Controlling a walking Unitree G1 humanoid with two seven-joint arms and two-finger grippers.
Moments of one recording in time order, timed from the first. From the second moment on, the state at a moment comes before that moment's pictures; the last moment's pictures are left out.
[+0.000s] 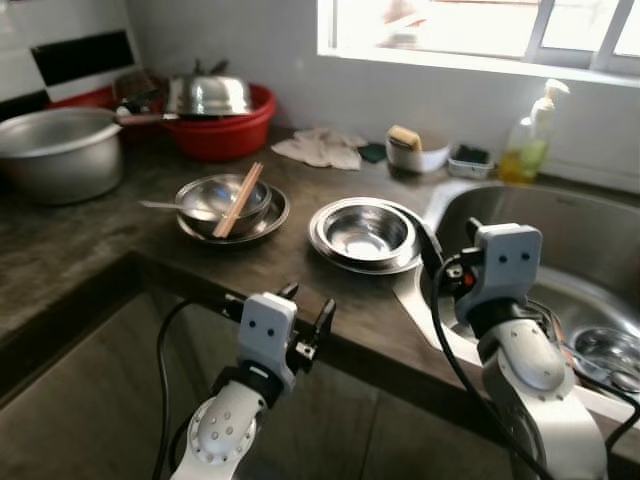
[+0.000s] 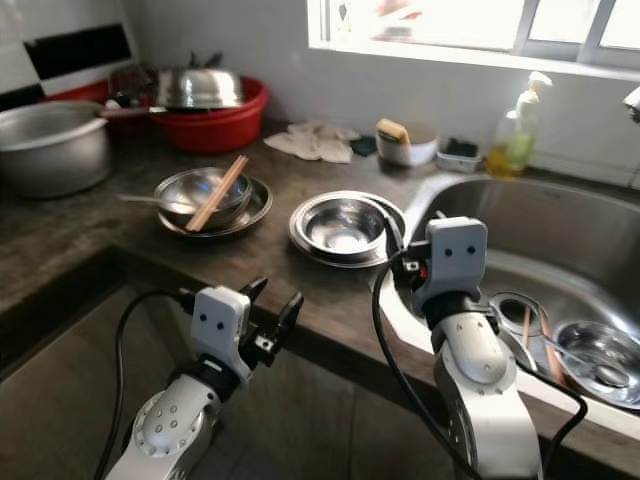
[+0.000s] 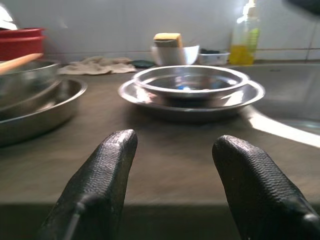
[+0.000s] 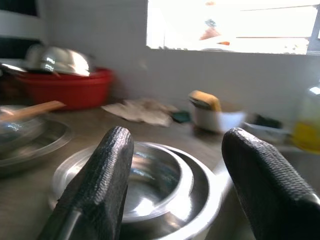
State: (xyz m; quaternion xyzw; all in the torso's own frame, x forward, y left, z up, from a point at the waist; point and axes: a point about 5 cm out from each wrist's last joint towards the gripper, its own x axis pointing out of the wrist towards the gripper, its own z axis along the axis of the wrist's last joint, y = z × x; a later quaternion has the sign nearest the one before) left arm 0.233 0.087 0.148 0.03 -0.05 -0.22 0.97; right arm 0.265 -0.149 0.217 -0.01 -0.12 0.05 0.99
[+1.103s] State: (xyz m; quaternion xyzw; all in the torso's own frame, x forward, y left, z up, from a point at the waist) left arm 0.236 0.092 0.148 0.06 -0.06 -0.18 0.98; right arm 0.296 -0.136 0.246 -0.02 -0.14 0.13 0.98
